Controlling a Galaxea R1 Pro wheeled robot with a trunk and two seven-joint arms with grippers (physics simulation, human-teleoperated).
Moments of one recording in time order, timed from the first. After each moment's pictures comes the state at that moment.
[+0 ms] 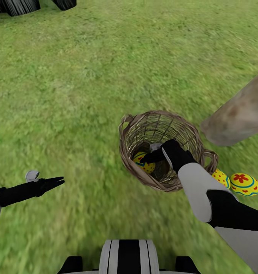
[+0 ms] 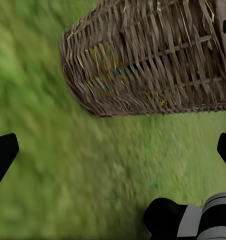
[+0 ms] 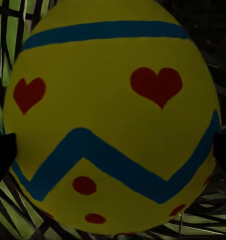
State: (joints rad) left arm -0.56 0.33 0.48 -1.23 -0.03 0.73 -1.56; right arm -1.27 0.12 -0.09 -0.44 0.43 0.81 0.52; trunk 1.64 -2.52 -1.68
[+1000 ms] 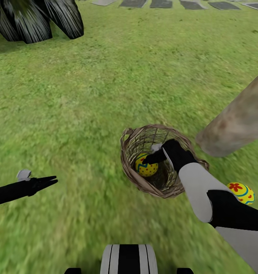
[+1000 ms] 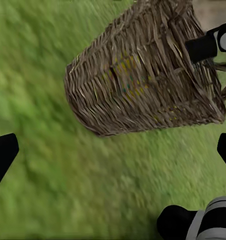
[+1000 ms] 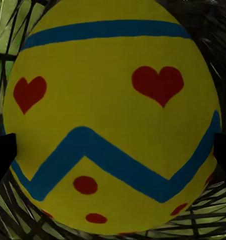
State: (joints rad) left arm -0.56 0.39 0.50 -1.23 -0.04 0.73 -1.56; right arm -1.27 0.12 -0.08 -0.44 0.47 0.85 0.52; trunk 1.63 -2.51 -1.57
